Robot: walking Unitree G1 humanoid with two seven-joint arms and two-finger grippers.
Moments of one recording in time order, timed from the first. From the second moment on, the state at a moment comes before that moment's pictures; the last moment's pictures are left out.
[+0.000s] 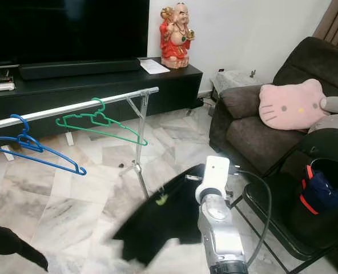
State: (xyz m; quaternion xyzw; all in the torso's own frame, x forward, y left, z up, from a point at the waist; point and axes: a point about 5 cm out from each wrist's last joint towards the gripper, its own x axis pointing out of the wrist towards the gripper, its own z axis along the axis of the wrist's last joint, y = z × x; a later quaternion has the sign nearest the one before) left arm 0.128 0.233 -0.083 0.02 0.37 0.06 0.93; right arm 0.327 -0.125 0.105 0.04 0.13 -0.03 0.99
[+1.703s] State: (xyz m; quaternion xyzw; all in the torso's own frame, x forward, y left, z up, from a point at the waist) left arm 0.156 0.249 -0.066 -0.01 0.31 0.11 0.94; right arm 0.320 -0.134 0.104 0.03 0.12 0.00 0.99
